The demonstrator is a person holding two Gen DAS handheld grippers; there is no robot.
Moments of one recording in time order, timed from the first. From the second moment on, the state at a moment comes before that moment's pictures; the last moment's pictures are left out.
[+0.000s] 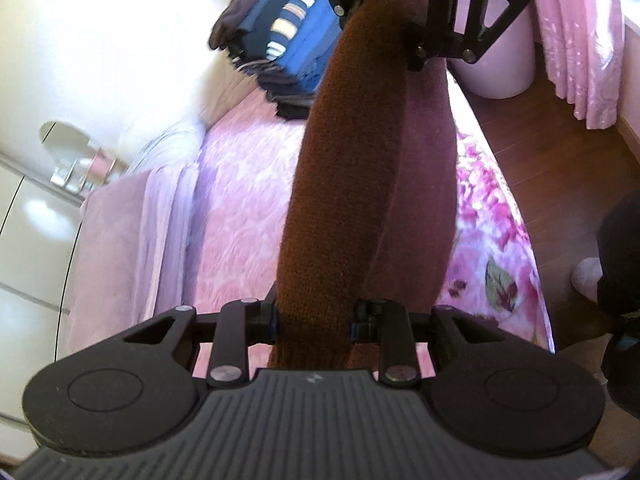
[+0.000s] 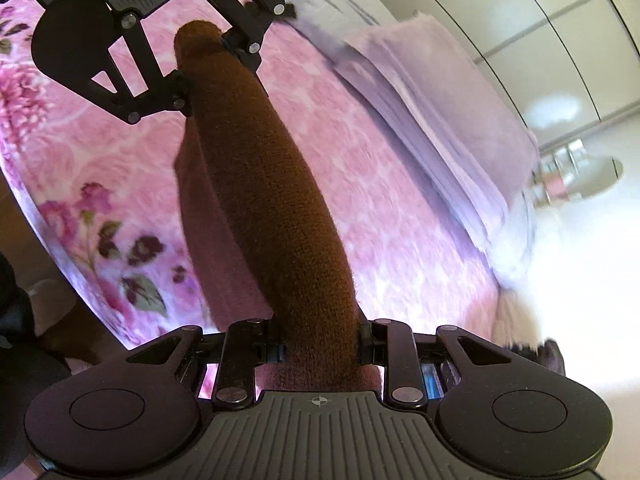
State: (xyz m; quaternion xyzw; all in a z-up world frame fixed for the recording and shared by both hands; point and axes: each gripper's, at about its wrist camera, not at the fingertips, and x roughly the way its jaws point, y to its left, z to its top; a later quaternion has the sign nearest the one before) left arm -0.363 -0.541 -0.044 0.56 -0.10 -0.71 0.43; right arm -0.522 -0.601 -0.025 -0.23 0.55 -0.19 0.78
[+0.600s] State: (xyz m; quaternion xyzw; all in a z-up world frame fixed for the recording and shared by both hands) left arm -0.490 -0.635 -0.053 0.57 -0.13 -0.70 0.40; right arm -0.635 -0.660 -0.008 -0.19 0.54 -0.23 0.78
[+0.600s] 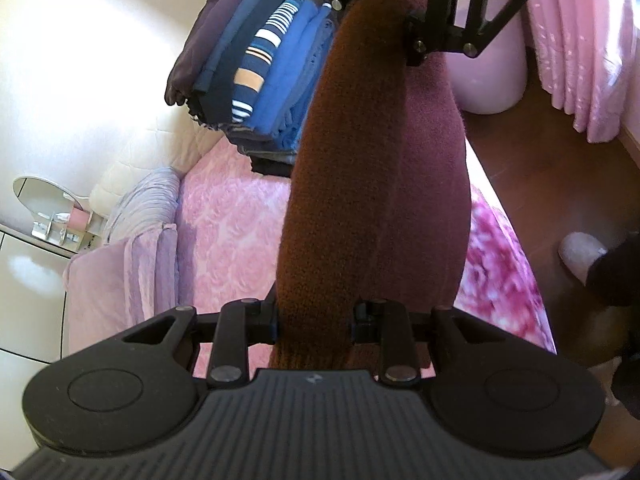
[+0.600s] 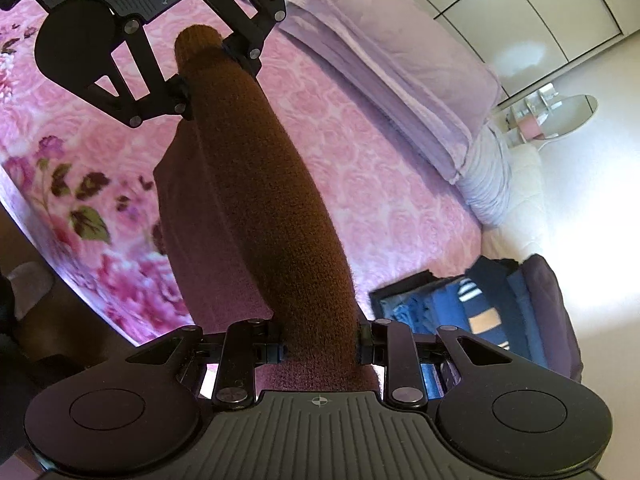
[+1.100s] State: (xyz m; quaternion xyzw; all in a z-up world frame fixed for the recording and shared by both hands) left arm -0.515 -0.700 -0.011 0.57 -0.13 -0.65 0.48; right arm -0.666 -0.740 0.039 -0.26 0.49 -0.20 0.81
